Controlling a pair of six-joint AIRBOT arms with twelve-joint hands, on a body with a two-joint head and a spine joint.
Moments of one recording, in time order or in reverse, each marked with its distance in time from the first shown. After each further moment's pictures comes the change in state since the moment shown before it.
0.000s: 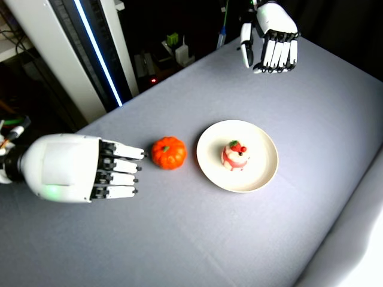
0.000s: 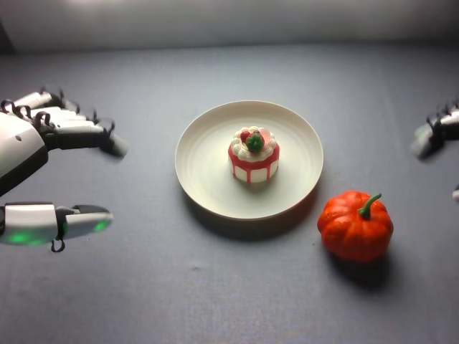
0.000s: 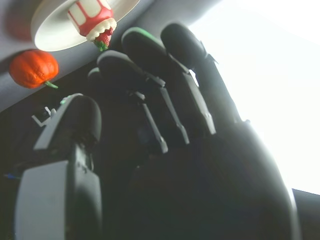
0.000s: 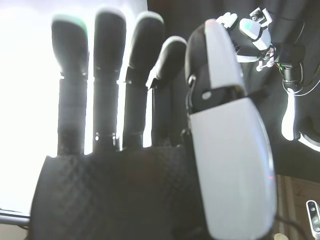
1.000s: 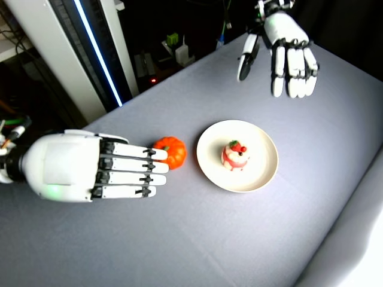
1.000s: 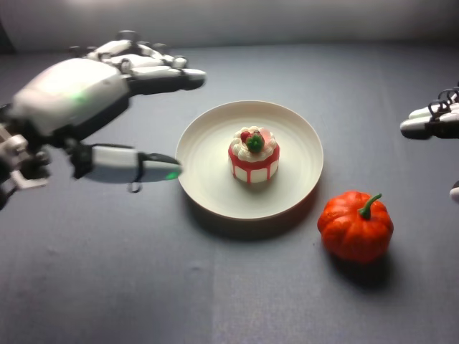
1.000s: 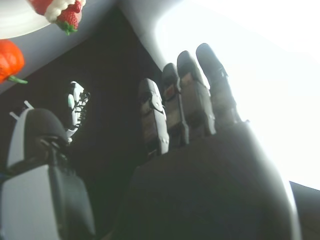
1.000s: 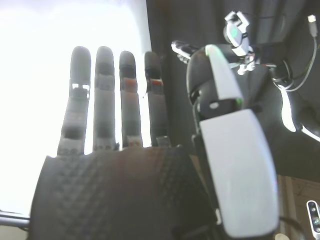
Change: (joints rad) left arm -0.382 -0.232 0.234 0.221 0.278 -0.094; right arm 0.000 -0.006 0.000 0.000 0.001 0.003
